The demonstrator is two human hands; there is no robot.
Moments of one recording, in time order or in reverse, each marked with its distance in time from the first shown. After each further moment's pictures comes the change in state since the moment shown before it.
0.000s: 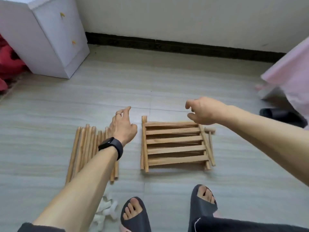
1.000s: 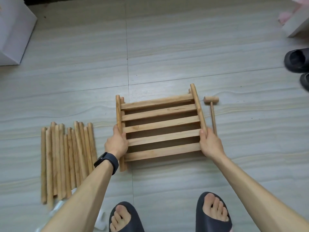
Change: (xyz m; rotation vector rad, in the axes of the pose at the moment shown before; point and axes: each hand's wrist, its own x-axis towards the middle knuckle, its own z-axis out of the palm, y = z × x) left_hand 0.036 -0.021 0.178 0.135 -0.301 -0.342; right_hand 0.011 0.058 0.316 1.051 0.037 0.703
